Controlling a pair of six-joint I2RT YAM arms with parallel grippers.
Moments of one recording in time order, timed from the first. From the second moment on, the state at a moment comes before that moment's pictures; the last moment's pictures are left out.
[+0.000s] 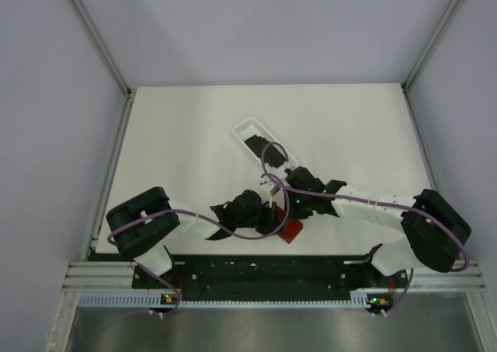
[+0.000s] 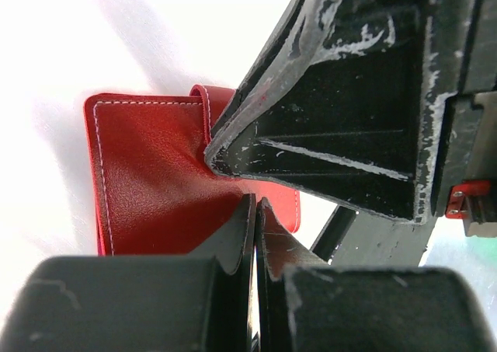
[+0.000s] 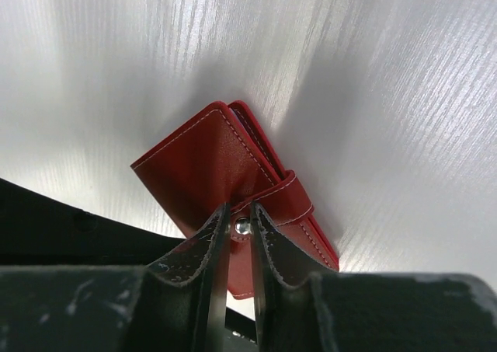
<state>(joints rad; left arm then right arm) -1.04 1.62 0.53 0.54 0.22 -0.70 0.84 1.40 0.70 -0.33 -0.06 0.66</state>
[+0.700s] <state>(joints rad) -1.04 1.43 0.49 0.39 0.13 -0.67 0.86 1.42 0.72 -0.35 -0.01 0.67</state>
